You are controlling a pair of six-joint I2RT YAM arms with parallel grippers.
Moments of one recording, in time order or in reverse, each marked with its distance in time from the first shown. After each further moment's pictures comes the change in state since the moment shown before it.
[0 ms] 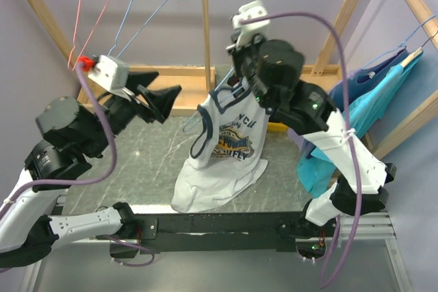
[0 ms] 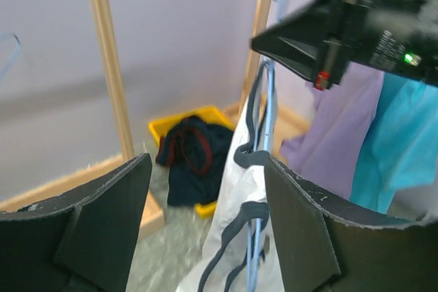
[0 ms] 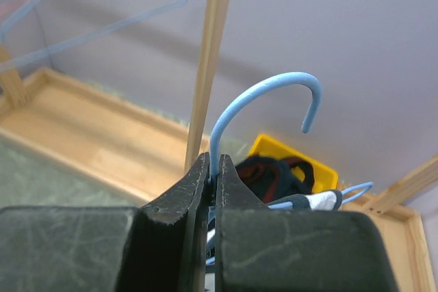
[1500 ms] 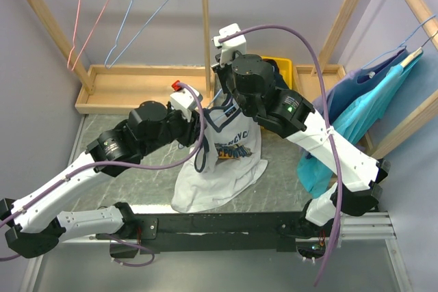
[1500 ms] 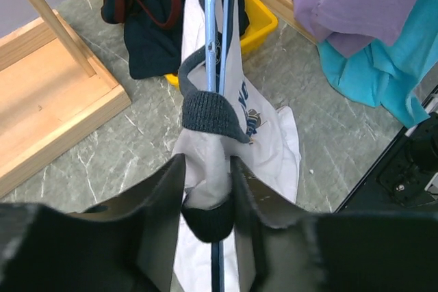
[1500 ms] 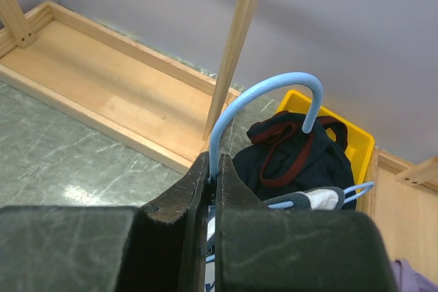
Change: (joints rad) left arm 0.000 0.085 -0.322 -0.124 0.135 -0.065; right arm 0.003 -0.016 -0.252 0.013 -0.043 0.125
